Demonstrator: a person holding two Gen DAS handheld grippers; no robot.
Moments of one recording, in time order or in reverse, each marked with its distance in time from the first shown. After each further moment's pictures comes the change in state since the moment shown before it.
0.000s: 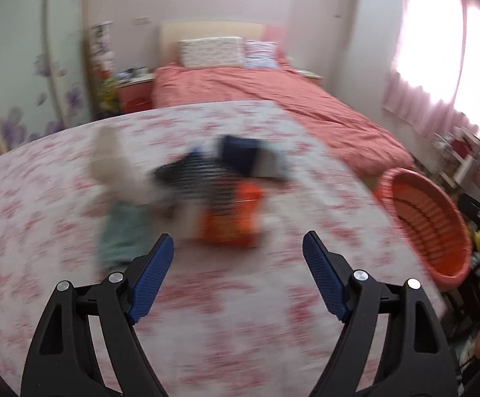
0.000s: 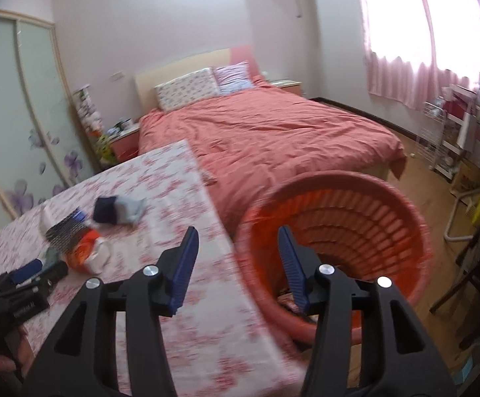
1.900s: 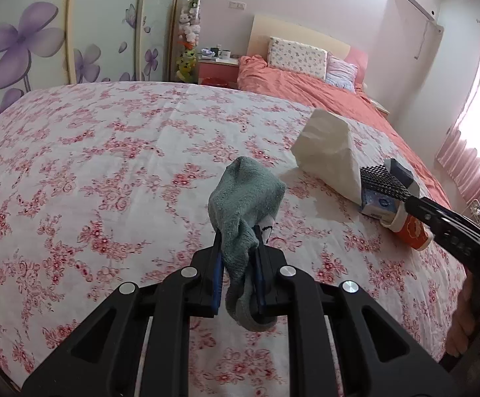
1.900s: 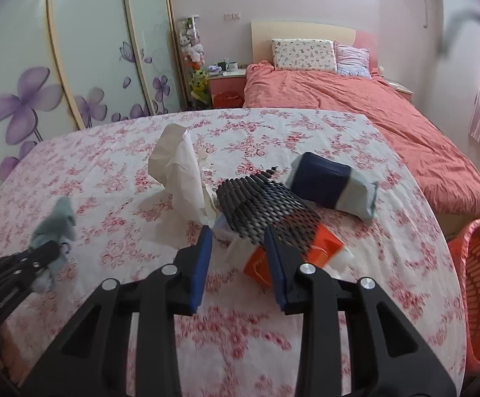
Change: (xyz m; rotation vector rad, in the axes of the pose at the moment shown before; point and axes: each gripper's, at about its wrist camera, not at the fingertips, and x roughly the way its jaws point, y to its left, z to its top) left arm -0.030 0.187 -0.035 -0.284 0.006 0.127; right arm 0.090 0.258 -0.023 -0.367 0.157 0.239
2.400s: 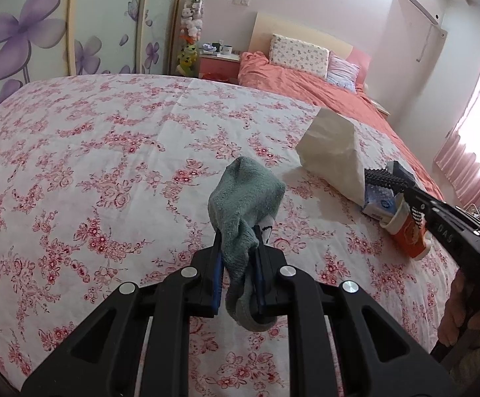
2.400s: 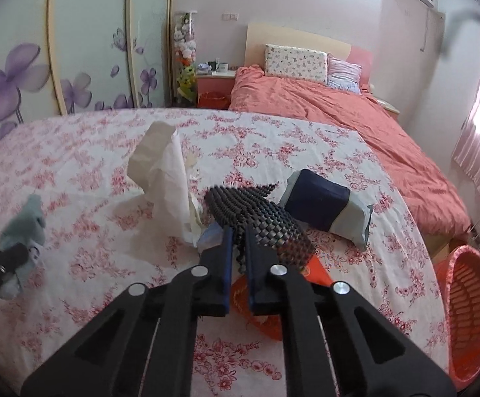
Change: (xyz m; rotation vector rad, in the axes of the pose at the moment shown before) left arm 0.005 0.004 0.002 -0.020 0.018 -0.017; right arm 0.007 0.003 0.009 -0.035 -0.038 -0.075
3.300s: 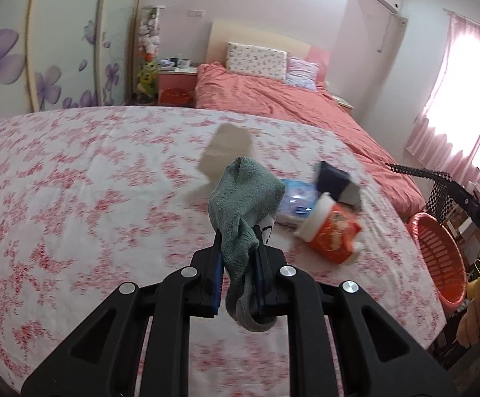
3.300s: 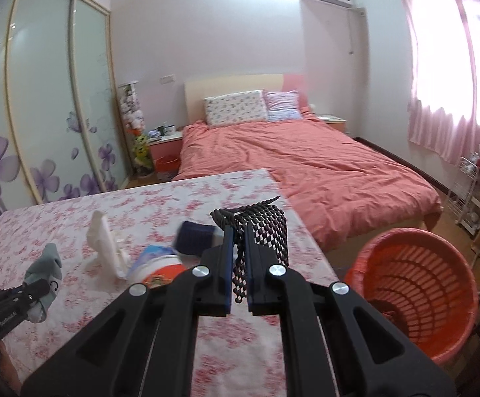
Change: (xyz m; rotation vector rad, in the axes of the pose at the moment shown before) left arm -0.020 -0.089 0.006 0.120 -0.042 -0.120; right arm -0.116 -0.126 -0.021 0.247 -0.232 -0.157
